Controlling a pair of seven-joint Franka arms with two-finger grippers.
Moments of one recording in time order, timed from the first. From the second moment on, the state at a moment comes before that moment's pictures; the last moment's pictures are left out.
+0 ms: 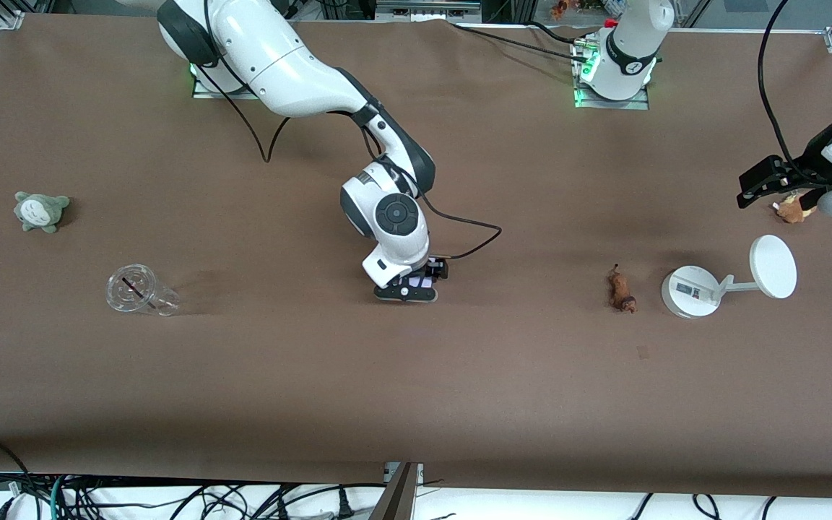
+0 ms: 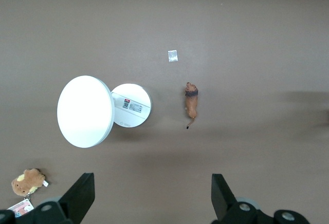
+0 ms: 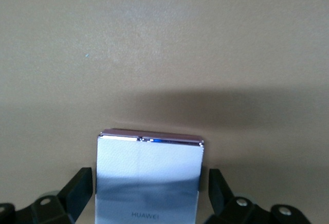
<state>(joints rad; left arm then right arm) 0.03 -0.01 -0.01 -1.71 0.00 1.73 0.03 0.73 1.02 0.00 -1.15 0.03 2.24 0.78</state>
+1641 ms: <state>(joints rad) 0.03 -0.01 -0.01 -1.71 0.00 1.73 0.03 0.41 0.55 -0.04 -1.08 0.07 1.51 0.43</state>
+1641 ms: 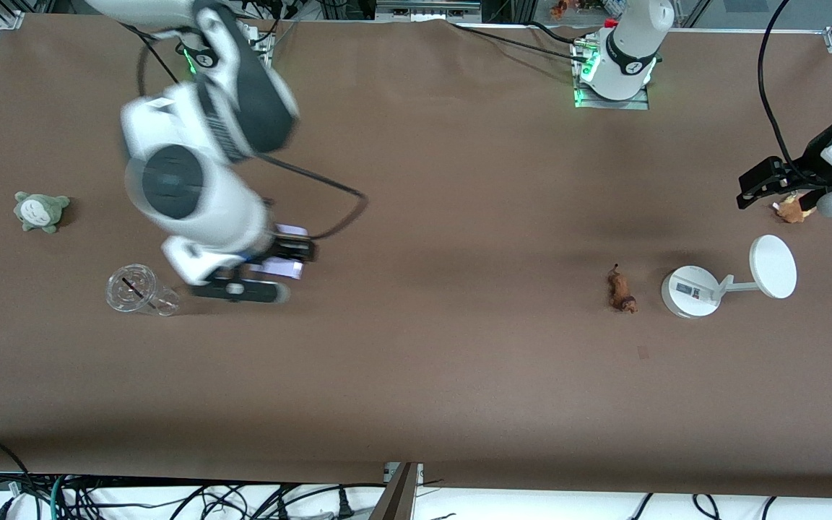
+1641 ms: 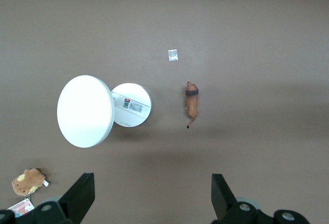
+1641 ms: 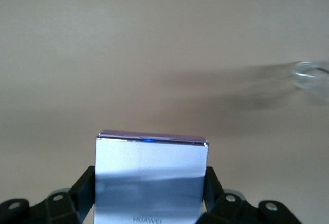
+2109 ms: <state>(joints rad) 0.03 -0.01 -0.01 -1.71 0.00 1.73 0.03 0.29 0.48 -0.20 -1.19 0.09 1.50 0.07</state>
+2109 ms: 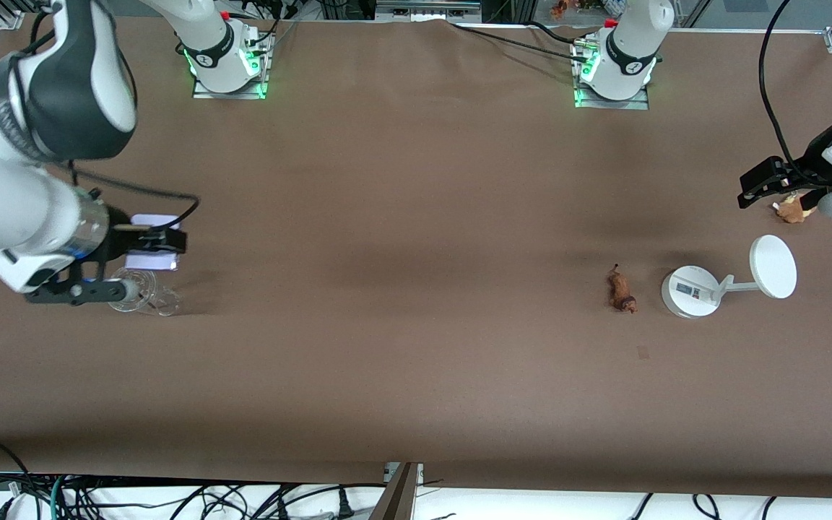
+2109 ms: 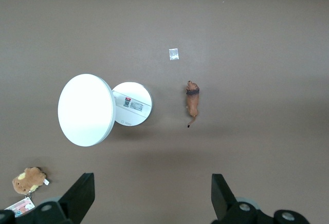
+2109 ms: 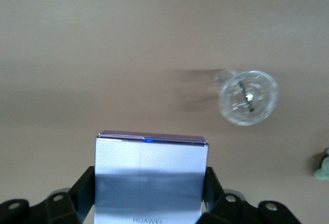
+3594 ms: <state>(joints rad) 0.03 -0.01 -0.01 -1.71 0.00 1.72 0.03 0.30 0.64 -0.16 -1.69 0.09 2.37 0.03</state>
